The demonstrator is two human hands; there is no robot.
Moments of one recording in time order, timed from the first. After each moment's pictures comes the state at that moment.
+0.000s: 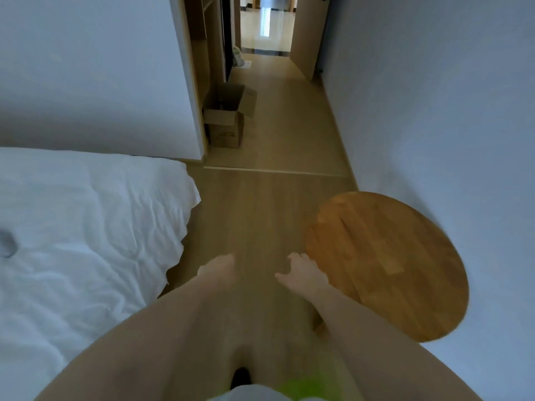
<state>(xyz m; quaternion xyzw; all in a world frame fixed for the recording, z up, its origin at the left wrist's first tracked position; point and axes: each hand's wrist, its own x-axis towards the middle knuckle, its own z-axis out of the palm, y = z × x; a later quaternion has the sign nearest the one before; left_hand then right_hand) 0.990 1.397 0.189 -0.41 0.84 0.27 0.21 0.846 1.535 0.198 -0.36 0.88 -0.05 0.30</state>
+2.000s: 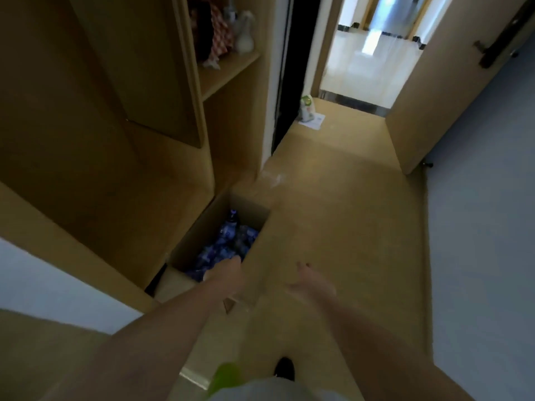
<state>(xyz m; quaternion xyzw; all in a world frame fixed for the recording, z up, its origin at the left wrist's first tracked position) 0.077 0.268 0.155 -0.57 0.74 0.32 0.15 -0.102 0.353 0.173 -0.50 0.80 0.05 0.33</state>
